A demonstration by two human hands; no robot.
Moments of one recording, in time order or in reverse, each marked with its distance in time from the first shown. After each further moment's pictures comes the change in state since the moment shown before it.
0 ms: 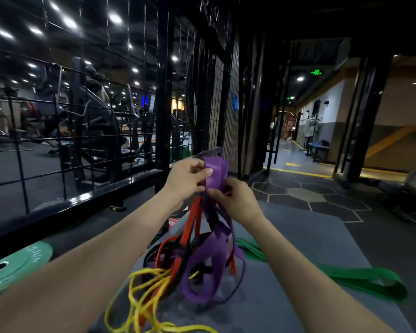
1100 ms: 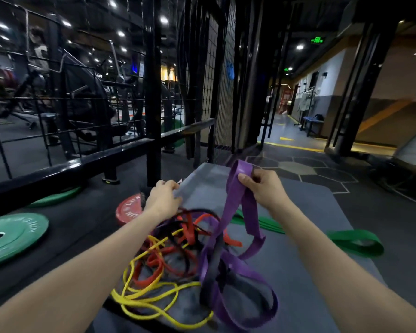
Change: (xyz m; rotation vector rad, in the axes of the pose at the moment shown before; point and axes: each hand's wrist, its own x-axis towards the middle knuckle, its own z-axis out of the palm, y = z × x) left_hand -0.039 -0.119 -0.023 0.904 0.018 -0.207; right_hand -0.031 0.079 -0.026 0.130 0.086 0.246
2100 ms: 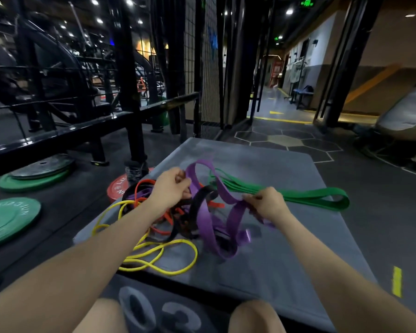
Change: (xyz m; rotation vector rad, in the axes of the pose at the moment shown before) left_hand -0.074 0.054 0.036 -0.643 -0.114 -0.016; right_hand -0.092 0.075 -0.043 -0.396 -0.100 0.309
